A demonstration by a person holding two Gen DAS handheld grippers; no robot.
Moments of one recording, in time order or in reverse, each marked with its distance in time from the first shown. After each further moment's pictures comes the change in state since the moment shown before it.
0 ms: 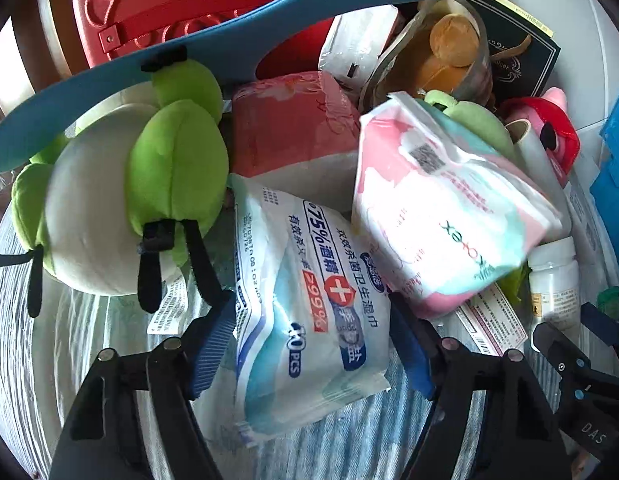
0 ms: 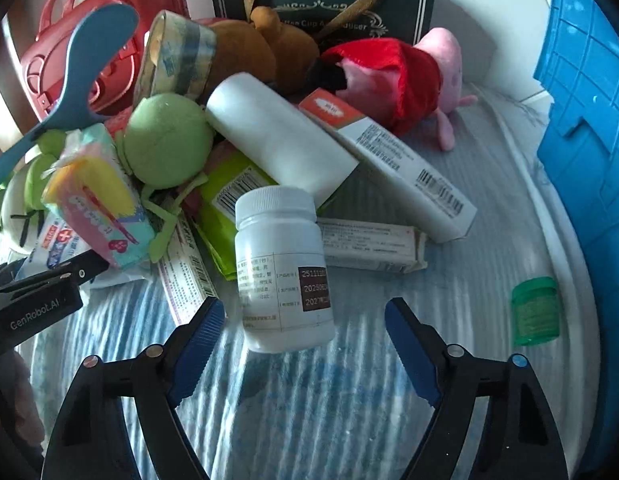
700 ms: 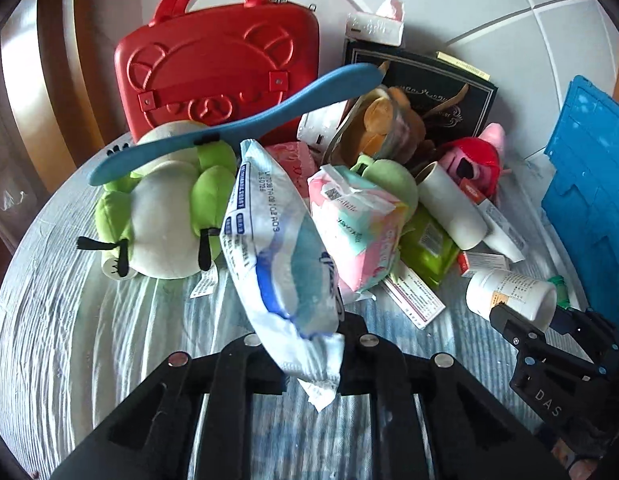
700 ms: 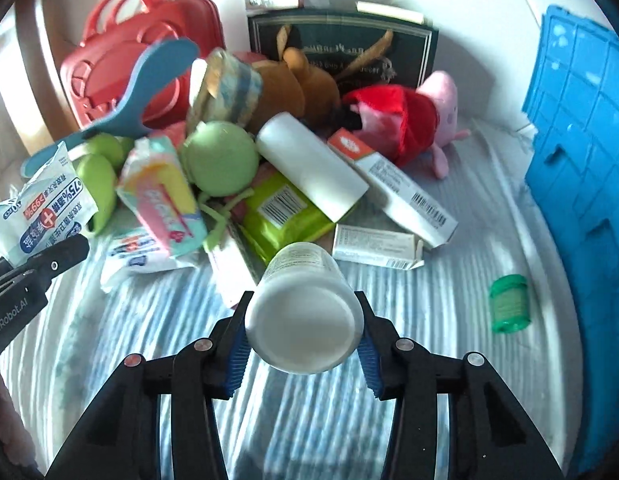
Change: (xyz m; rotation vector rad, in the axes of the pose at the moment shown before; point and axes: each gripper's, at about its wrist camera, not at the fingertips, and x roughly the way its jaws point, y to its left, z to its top) left arm -0.126 -0.012 -0.030 0.043 -0.179 -0.058; right arm -0.075 0.013 -0.023 -0.050 -0.137 0.026
